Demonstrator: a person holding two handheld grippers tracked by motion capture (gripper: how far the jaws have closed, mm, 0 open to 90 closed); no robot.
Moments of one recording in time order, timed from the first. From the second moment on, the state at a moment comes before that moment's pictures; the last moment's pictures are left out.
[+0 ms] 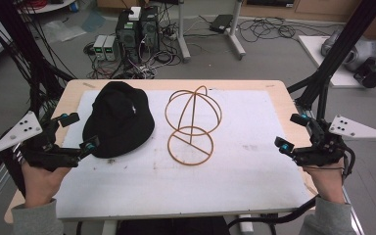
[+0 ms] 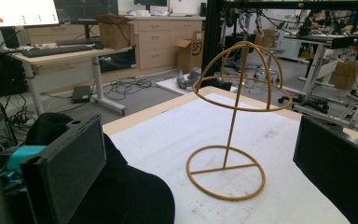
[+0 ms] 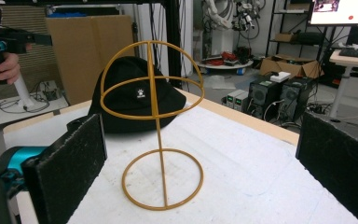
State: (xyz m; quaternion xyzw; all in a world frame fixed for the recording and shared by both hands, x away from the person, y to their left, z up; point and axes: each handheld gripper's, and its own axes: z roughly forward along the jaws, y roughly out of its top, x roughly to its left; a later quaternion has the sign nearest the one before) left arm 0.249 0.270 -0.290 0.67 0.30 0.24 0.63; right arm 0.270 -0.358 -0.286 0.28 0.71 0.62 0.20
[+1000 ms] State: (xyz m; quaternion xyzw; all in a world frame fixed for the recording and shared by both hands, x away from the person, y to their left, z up) left arm 0.253 0.274 -0.292 0.66 0.33 0.26 0.63; right arm 0.272 -0.360 -0.289 0.28 0.71 0.61 0.20
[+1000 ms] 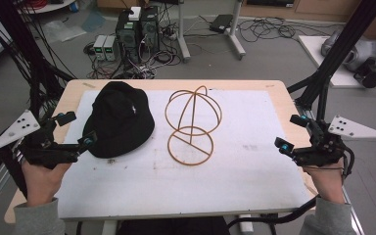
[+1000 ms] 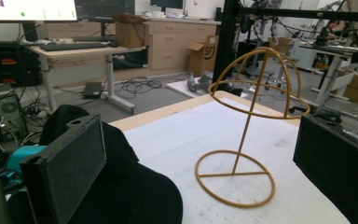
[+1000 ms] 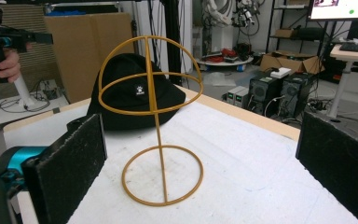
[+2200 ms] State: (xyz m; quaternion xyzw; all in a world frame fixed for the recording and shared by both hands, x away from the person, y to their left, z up) left arm 0.331 0.282 -0.283 0.67 0.38 0.25 0.58; right arm 0.272 -0.353 -0.290 0.28 0.72 0.61 0.19
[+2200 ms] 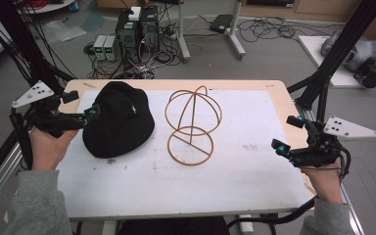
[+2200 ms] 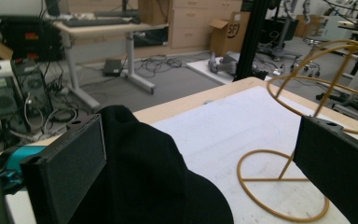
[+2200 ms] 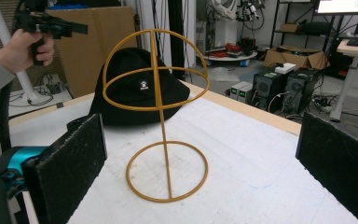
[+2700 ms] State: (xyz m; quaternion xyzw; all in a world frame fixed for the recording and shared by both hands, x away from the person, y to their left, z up) left arm 0.380 0.281 -0.291 0.67 0.42 0.24 0.56; right arm 0.276 -0.354 -0.291 0.28 0.72 0.61 0.19
